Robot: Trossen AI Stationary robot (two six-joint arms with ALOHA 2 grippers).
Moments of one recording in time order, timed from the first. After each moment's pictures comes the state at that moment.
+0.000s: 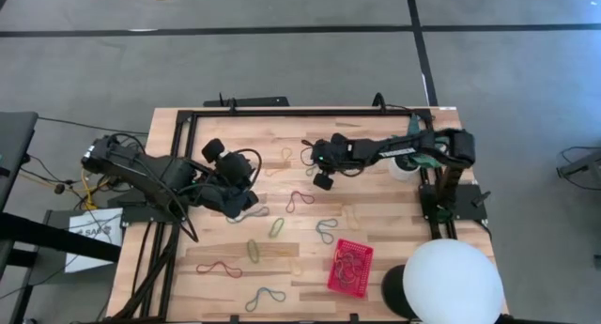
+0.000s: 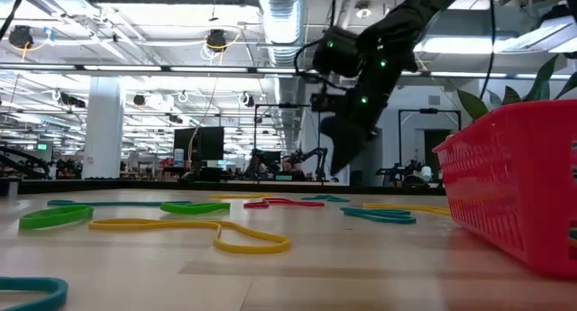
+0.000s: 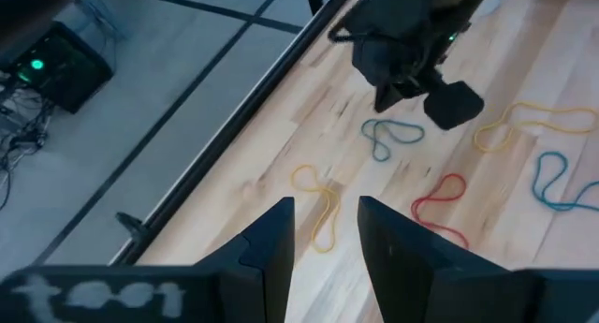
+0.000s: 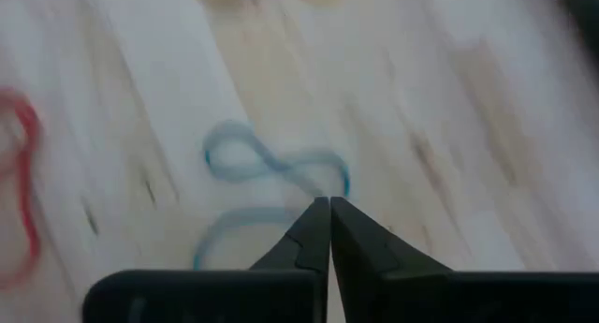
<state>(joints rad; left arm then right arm) -0.36 1.38 1.48 -1.23 -0.85 -0.68 -0.20 1.82 1.11 -0.37 0.24 0.05</state>
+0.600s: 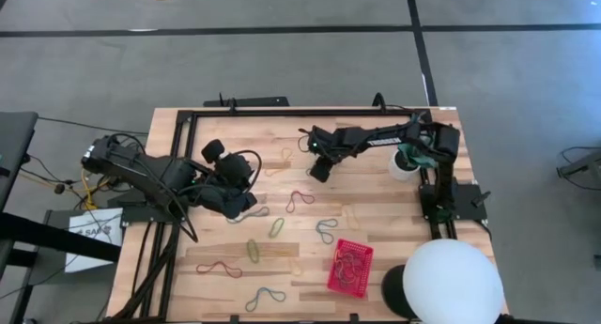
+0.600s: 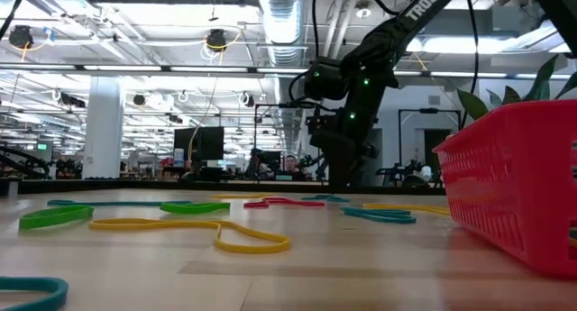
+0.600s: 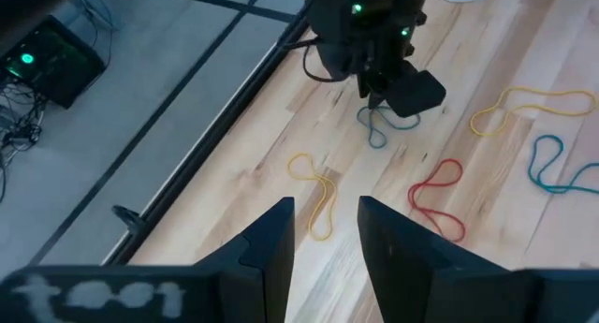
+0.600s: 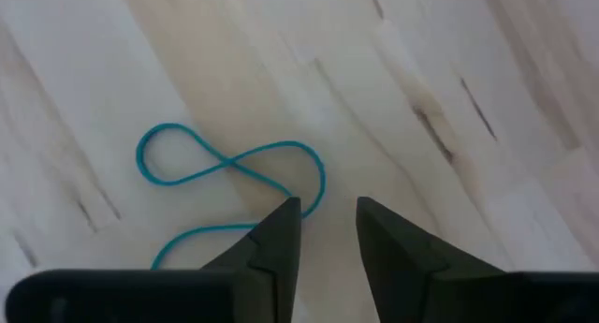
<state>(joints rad) -0.36 1.38 1.48 -1.24 -0.82 -0.68 -0.32 1.95 1.23 -0.49 0.07 0.13</state>
